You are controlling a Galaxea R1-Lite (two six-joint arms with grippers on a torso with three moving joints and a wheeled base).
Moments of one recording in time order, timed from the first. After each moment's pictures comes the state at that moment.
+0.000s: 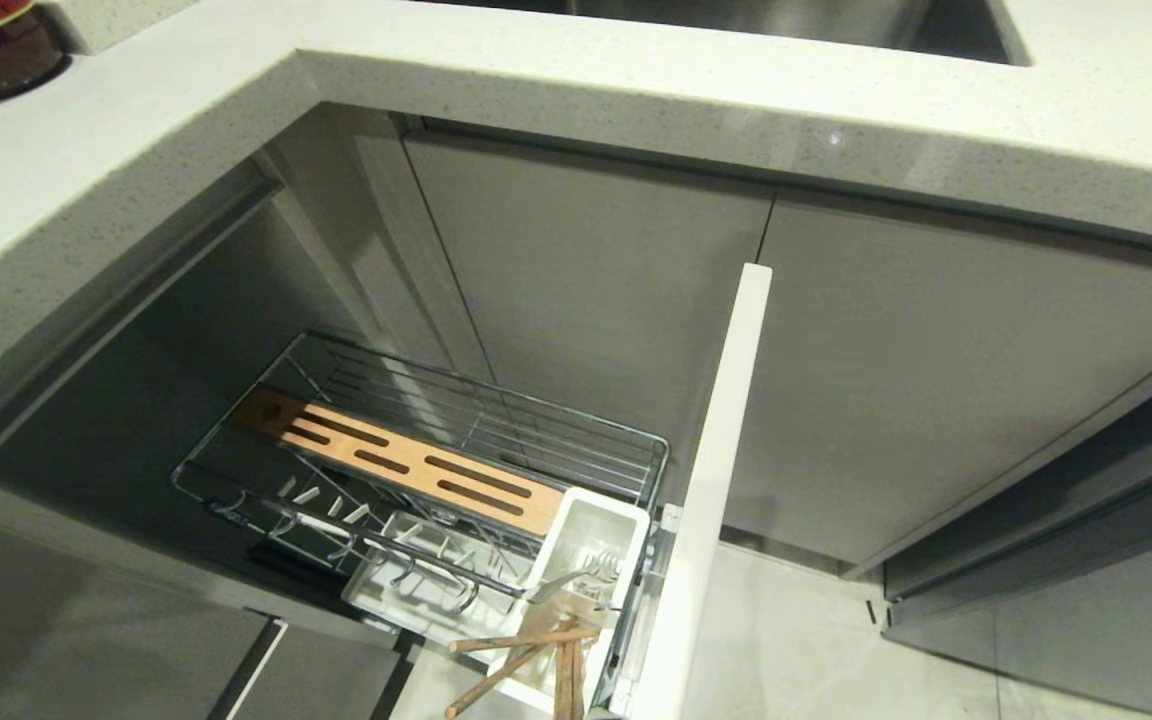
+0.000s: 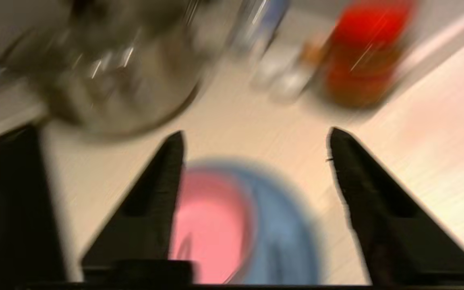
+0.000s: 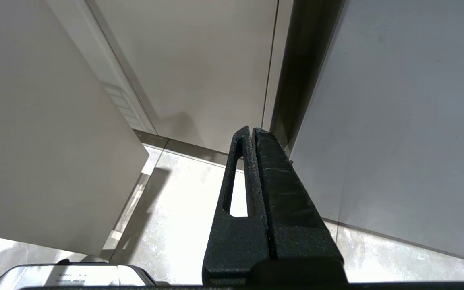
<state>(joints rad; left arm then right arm) 0.41 0.96 -1.41 0.22 0.24 0.00 0.00 0.00 0.00 -0.08 0.00 0.02</state>
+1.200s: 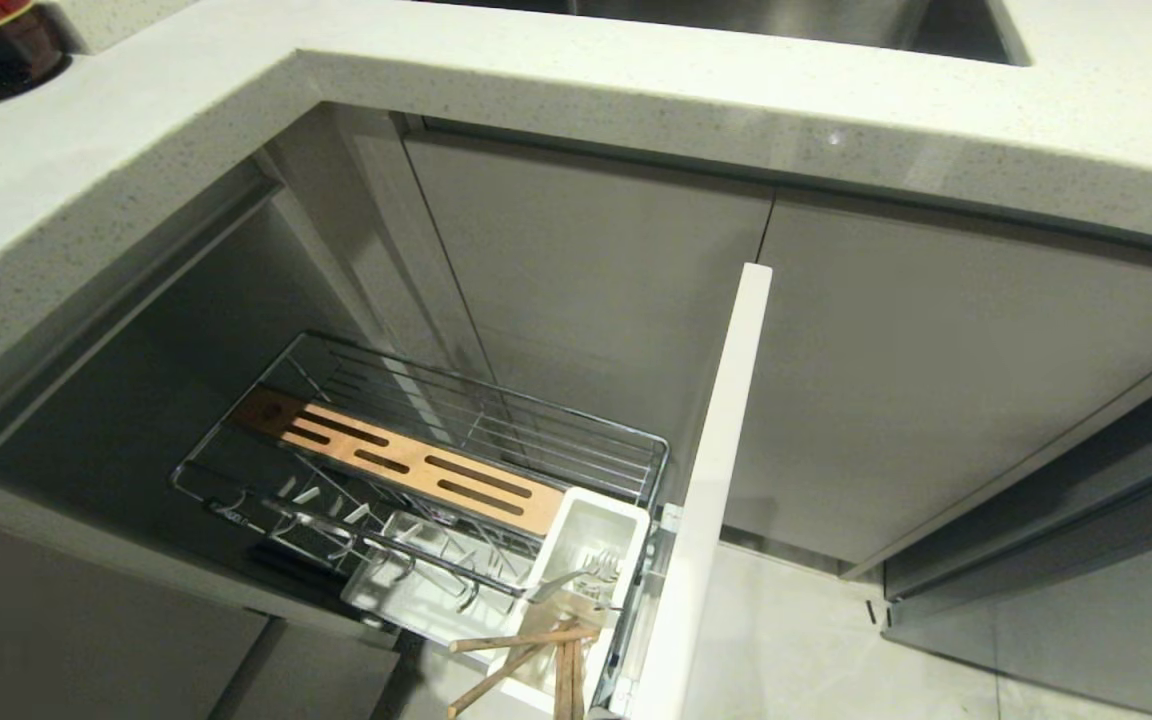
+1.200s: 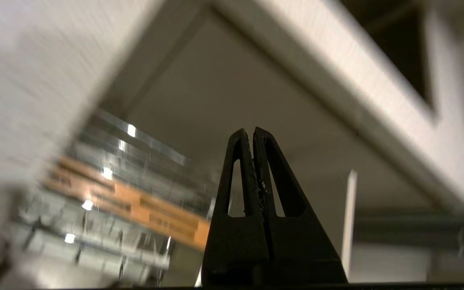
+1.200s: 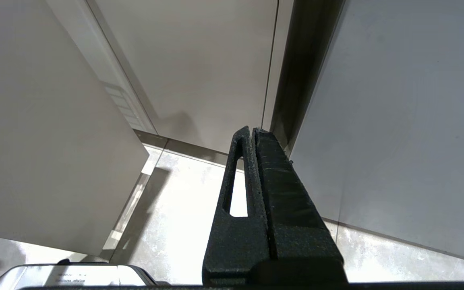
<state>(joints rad) -0.49 1.12 -1.47 0.40 0.20 -0.50 0.00 0.00 0.00 -0.08 0.00 0.02</state>
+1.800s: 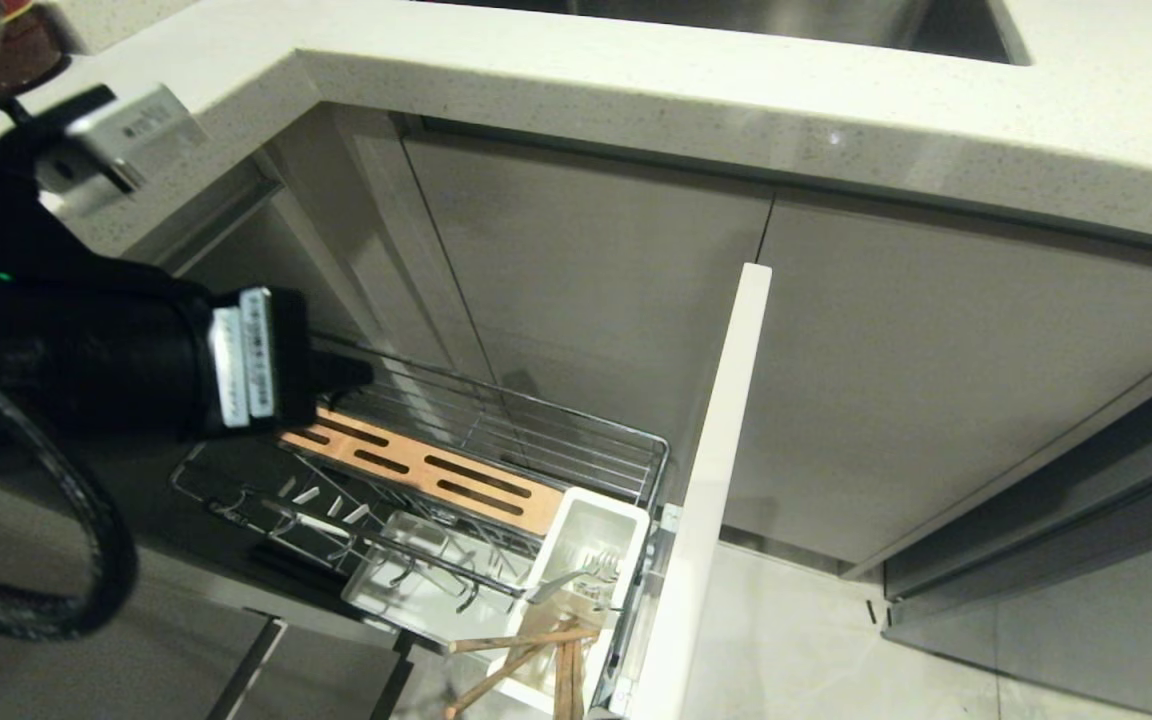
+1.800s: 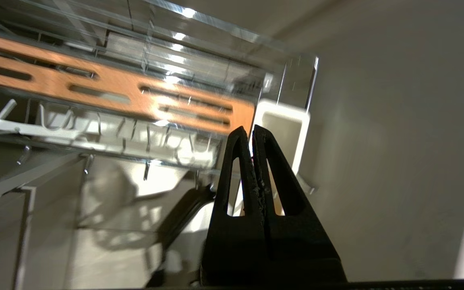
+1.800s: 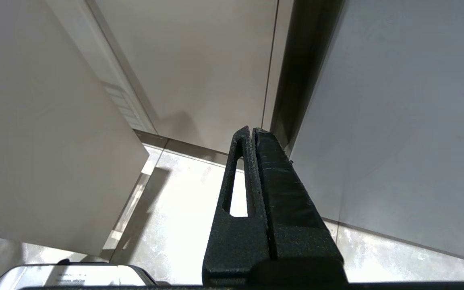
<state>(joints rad) -0.89 1.31 -1.33 0.57 0.49 -0.47 0.00 0.00 0.00 -0.08 0.00 0.02</state>
